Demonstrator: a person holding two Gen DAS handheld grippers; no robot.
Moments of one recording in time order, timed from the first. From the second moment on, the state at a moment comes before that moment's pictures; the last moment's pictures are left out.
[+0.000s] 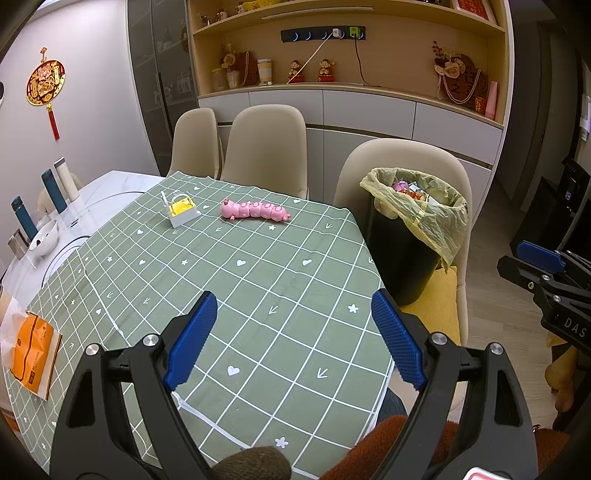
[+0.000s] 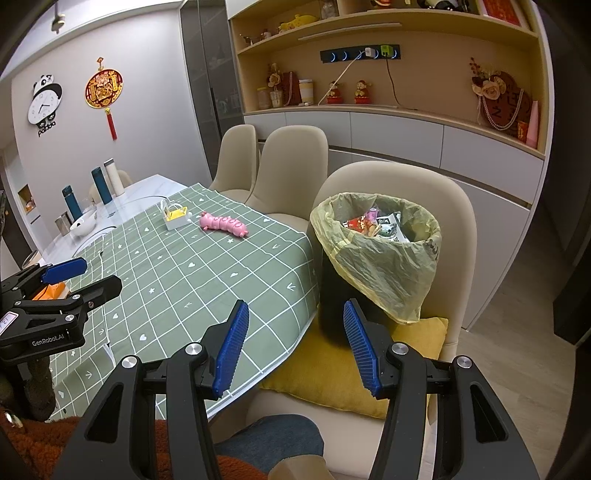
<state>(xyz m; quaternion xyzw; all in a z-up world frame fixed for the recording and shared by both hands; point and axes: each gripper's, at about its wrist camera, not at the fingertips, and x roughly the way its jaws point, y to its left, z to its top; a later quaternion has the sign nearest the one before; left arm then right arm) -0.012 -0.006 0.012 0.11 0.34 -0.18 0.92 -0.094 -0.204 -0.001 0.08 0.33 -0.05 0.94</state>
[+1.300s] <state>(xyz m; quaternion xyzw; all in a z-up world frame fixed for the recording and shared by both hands) -0.014 -0.003 0.009 0.10 0.34 -0.19 0.92 -0.093 -0.202 -0.004 0.07 0.34 -0.05 0.94</state>
